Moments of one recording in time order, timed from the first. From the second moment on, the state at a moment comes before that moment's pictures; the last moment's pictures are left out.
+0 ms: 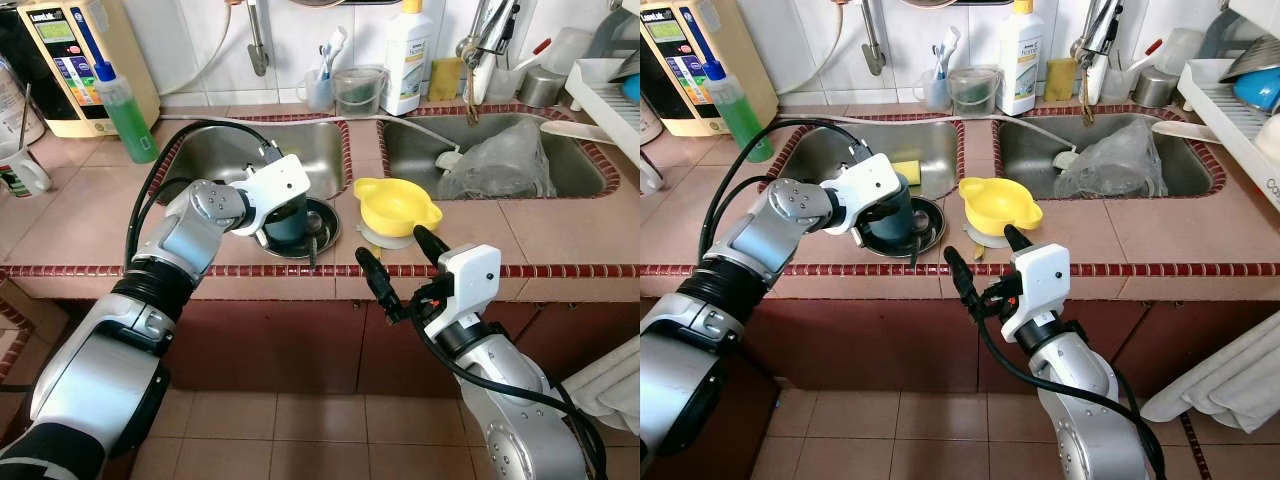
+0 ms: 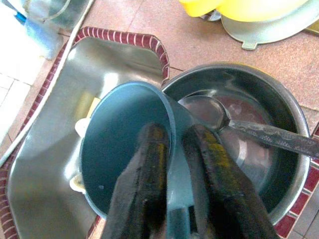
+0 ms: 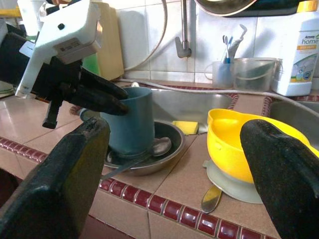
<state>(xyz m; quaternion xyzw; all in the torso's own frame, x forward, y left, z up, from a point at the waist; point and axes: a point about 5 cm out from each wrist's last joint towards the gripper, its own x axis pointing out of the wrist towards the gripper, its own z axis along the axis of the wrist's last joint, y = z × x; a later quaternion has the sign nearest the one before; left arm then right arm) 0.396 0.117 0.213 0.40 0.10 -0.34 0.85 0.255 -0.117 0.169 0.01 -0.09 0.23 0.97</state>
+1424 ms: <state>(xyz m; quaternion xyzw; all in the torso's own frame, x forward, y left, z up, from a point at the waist) 0.373 0.116 0.211 0.37 0.12 -0.48 0.79 0.257 -0.117 0.170 0.01 -0.09 0.23 0.97</state>
